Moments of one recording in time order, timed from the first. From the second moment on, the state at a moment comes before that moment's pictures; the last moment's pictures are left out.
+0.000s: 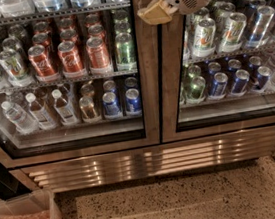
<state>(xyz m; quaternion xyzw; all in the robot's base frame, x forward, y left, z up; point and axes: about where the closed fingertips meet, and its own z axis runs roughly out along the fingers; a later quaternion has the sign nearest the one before) 0.622 -0.049 1.016 -0.57 0.66 0.13 0.46</state>
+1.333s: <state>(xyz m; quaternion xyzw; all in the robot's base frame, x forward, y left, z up) 0.606 -0.038 1.009 -0.59 0.65 0.16 0.45</state>
